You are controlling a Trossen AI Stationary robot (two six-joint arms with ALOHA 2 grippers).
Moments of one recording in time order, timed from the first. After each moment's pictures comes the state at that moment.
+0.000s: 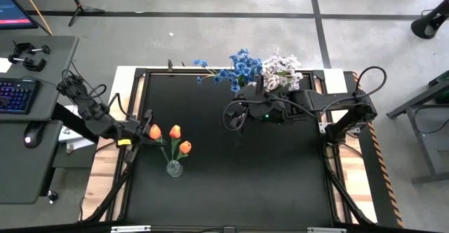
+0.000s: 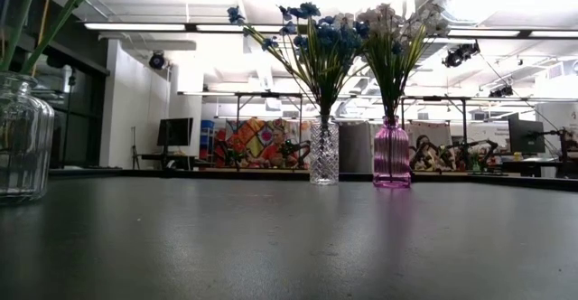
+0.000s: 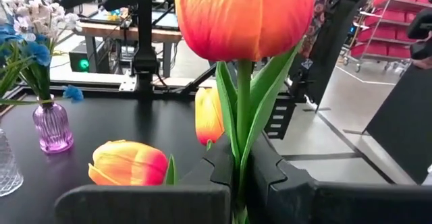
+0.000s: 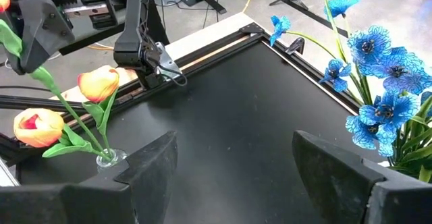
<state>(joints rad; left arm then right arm) -0.71 0.60 0.72 -0.27 -0.51 -0.22 0.17 1.64 1.83 -0.80 0.50 0.50</state>
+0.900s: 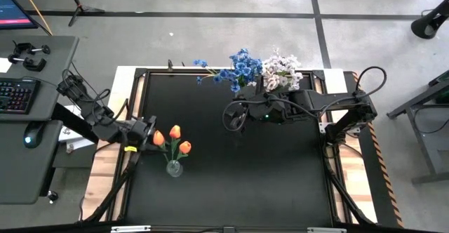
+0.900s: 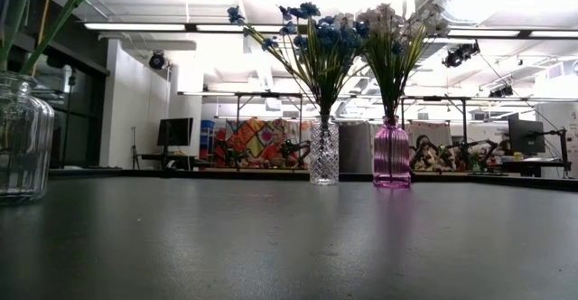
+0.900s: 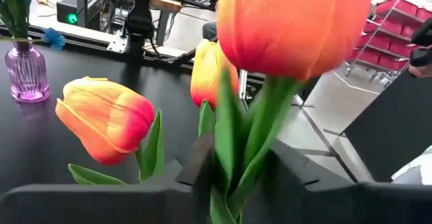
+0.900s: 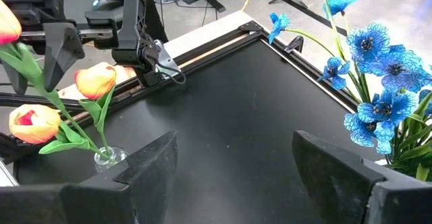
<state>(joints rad) -0.71 0.63 0.69 -0.29 -0.48 -0.42 0.17 1.64 1.83 -0.81 0.50 0.50</state>
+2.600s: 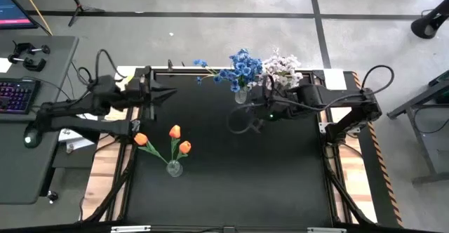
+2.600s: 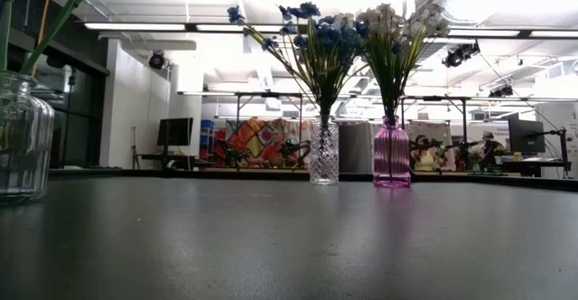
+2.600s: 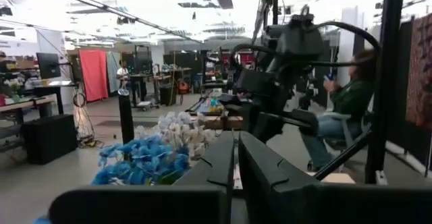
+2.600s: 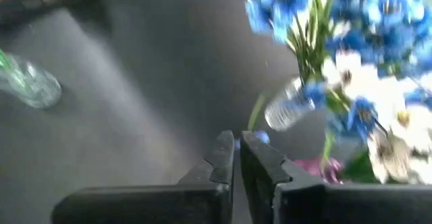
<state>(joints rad) 0.08 0.66 0.80 0.05 -0.08 0.06 0.14 1.59 1.83 -1.21 0.50 0.54</state>
